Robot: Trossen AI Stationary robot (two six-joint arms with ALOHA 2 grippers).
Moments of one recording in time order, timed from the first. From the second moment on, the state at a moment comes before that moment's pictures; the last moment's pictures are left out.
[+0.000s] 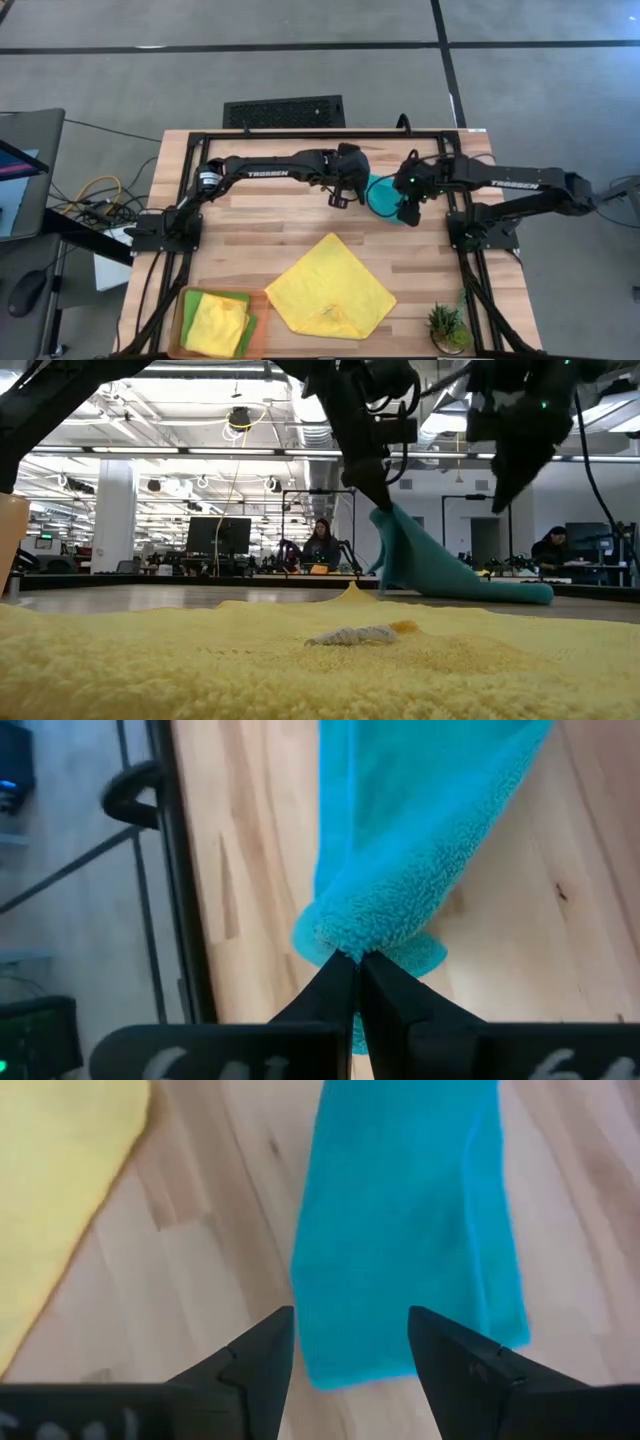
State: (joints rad) left arm 0.16 2.21 2.02 -0.77 -0.29 0.57; right arm -0.23 1.06 0.81 -0.89 0.00 0.08
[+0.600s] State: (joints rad) left arm 0.15 2.21 2.02 -0.93 -0.41 0.54; right arm -0.25 1.31 0.69 -0.72 0.00 0.11
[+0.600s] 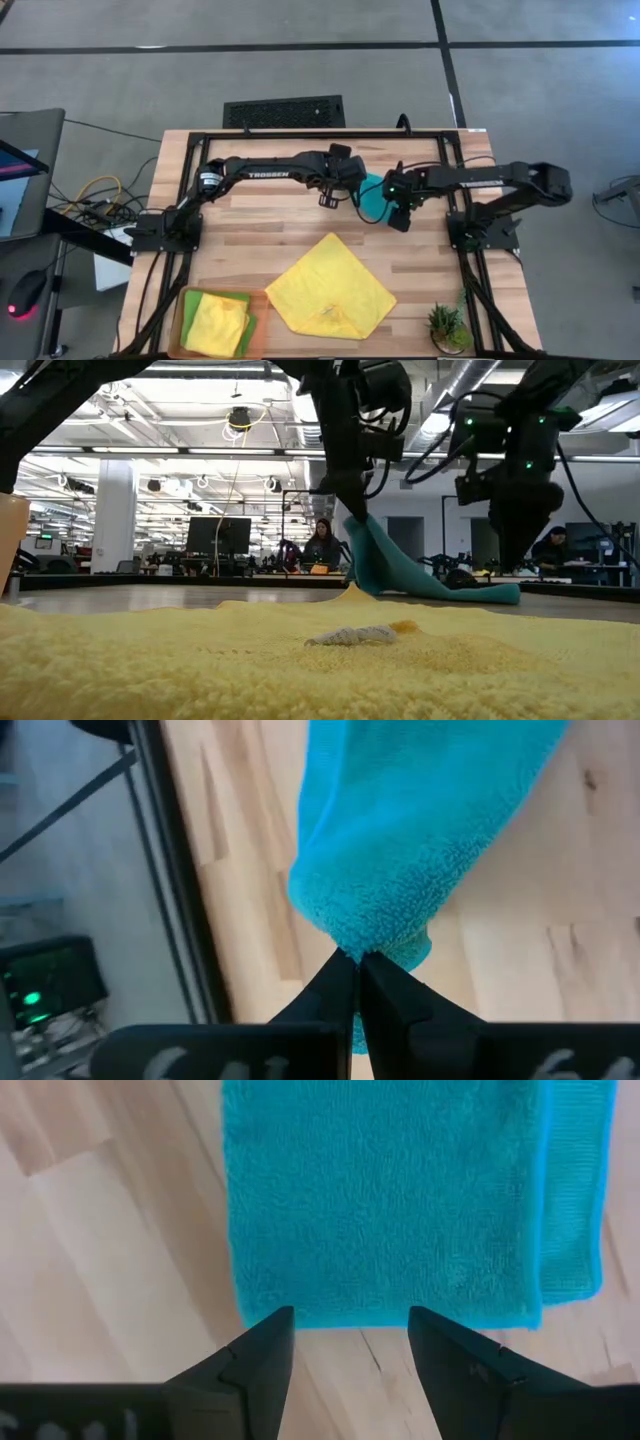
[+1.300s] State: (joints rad) left arm 0.15 2.21 2.10 -0.92 -0.34 0.59; right arm -0.25 1.51 0.69 -0.59 0.00 0.09
